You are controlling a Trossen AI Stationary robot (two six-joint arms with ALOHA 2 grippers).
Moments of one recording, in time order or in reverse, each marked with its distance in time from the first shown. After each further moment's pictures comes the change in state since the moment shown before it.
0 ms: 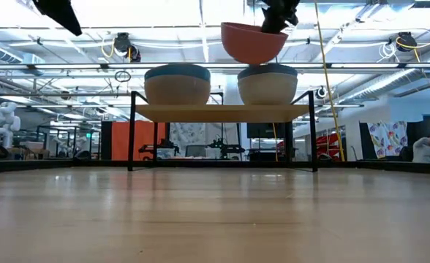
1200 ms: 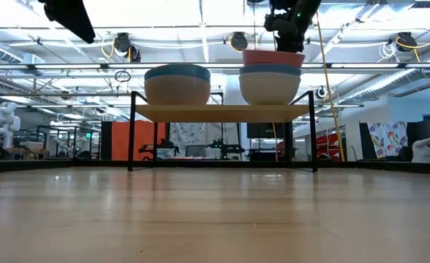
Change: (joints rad) left arm 0.156 0.000 0.000 0.033 0.004 0.039; right arm -0.342 0.069 0.032 -0.127 -0.339 -0.237
